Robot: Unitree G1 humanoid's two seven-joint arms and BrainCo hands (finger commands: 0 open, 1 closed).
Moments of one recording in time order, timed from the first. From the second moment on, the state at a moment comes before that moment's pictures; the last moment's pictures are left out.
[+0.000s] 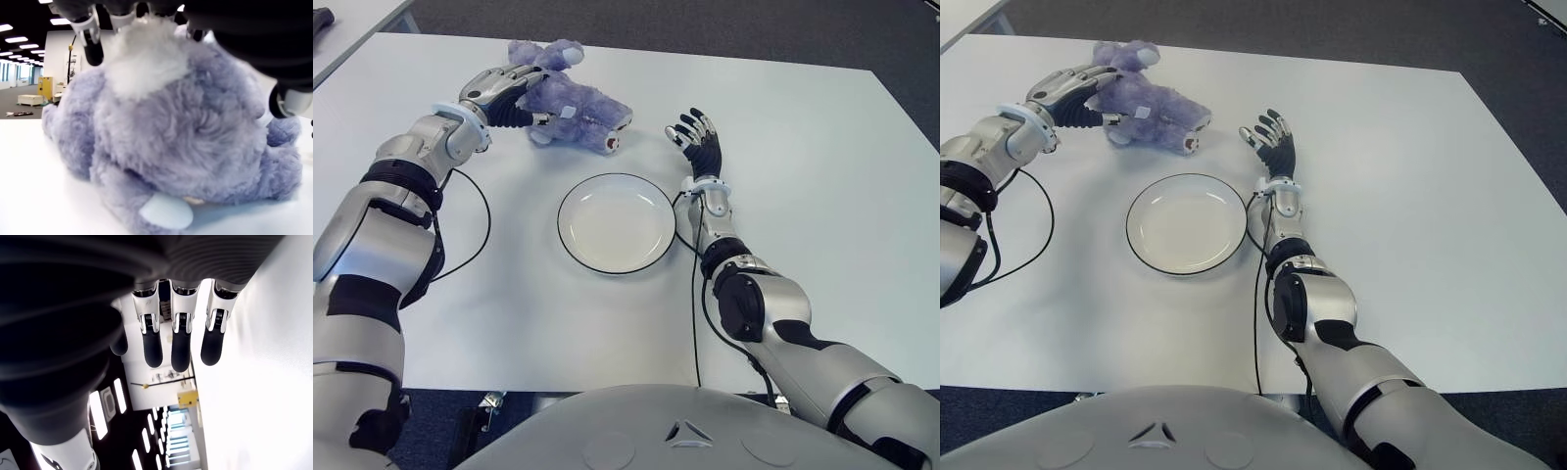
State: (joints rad) left arm -1.00 0.65 -0.54 1.22 0.69 -0.58 0.21; right arm -0.79 0.06 -0.33 1.24 0.01 -0.54 -0.04
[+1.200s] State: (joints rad) left arm -1.04 0.41 -0.72 1.30 0.89 -0.30 0.71; right arm -0.80 0.06 -0.33 1.24 0.01 -0.53 -0.05
